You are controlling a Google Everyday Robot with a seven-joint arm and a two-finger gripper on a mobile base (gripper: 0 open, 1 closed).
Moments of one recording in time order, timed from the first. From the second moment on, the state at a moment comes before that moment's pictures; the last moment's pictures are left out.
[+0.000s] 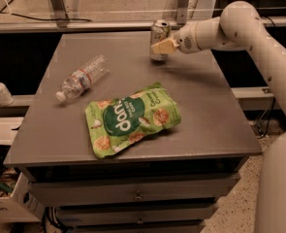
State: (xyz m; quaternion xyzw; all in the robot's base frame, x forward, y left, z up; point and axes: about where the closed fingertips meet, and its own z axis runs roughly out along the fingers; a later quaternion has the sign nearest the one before) arm 0.784 -0.078 0.868 -0.38 0.76 0.26 0.46
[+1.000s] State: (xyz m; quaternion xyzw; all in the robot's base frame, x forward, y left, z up) arm 0.708 -0.065 0.951 -0.45 0.67 0.27 0.52
